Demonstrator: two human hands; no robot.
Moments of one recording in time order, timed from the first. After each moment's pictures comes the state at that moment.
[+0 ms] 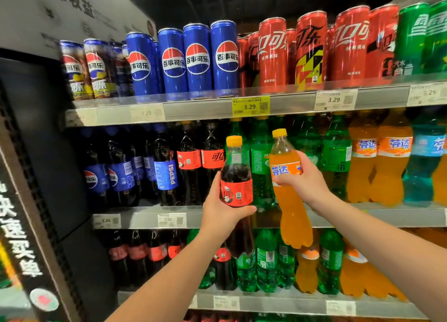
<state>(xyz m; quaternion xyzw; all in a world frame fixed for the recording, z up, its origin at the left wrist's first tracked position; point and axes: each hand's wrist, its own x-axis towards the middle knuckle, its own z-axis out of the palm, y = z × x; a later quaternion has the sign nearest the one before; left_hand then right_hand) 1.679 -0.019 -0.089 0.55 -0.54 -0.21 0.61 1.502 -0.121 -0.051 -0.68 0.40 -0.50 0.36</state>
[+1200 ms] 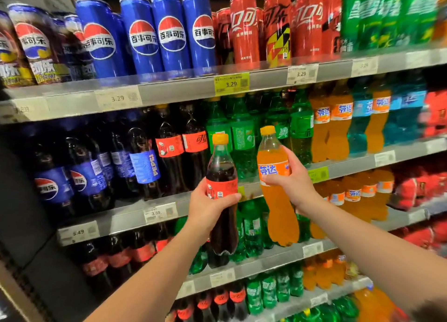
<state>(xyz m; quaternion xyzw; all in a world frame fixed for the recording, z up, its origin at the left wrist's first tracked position) 1.716 0.008 -0.101 0.48 -0.53 -0.36 0.60 1.524 -0.037 -0.091 -0.58 0.41 -0.58 0.39</state>
